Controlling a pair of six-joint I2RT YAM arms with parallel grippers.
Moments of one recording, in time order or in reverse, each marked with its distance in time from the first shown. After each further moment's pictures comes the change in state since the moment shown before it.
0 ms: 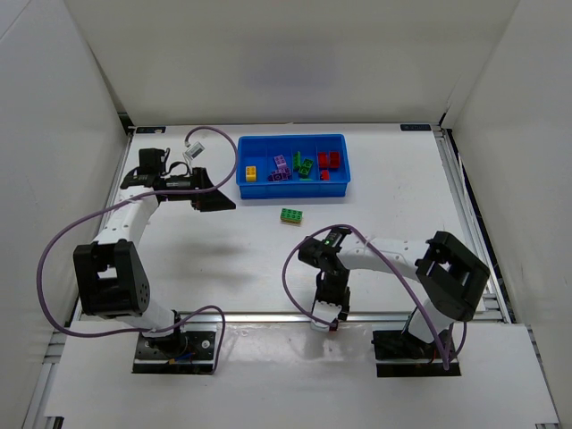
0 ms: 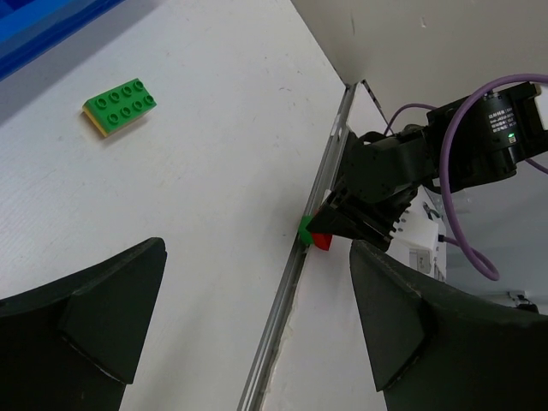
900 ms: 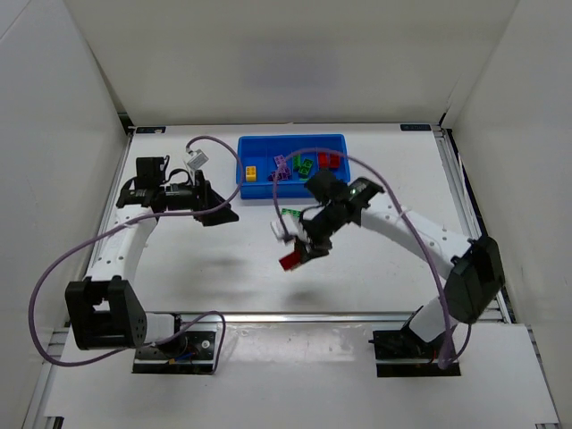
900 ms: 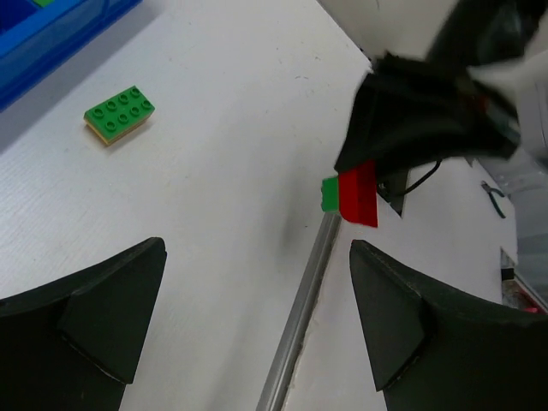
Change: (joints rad) left arm -0.038 -0.190 -0.095 0.015 -0.074 0.055; right arm -0.191 -0.082 0.367 0.129 -0.191 0.804
